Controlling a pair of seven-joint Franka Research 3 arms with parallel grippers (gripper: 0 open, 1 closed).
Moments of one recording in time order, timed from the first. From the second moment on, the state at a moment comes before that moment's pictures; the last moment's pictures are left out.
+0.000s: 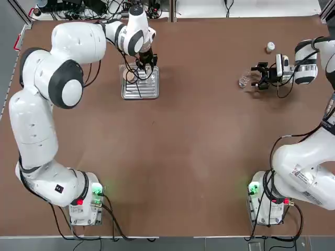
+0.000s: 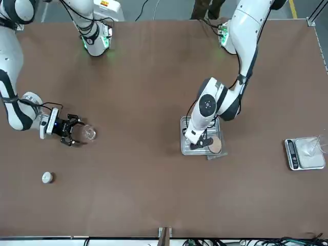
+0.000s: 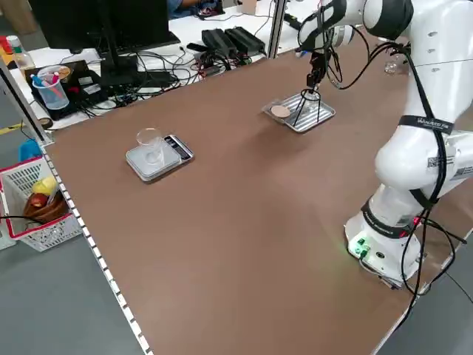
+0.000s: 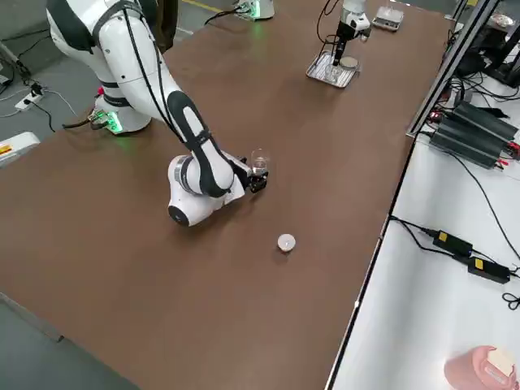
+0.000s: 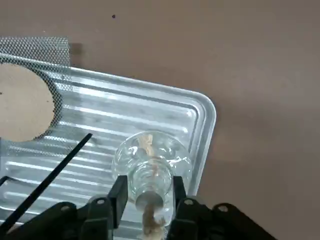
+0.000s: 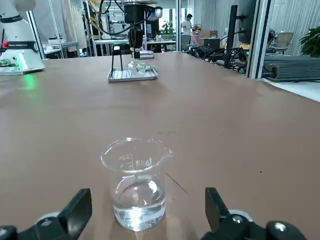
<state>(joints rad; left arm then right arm) -0.42 0.59 -0.17 -1.70 0.04 2.29 -0.78 -0.59 0.75 0.13 -1.93 1.10 1.77 -2.65</state>
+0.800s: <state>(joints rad) -0.42 0.59 -0.17 -1.70 0.04 2.29 -0.78 -0.58 0.76 0.15 -1.92 1.14 1.79 -2.67</state>
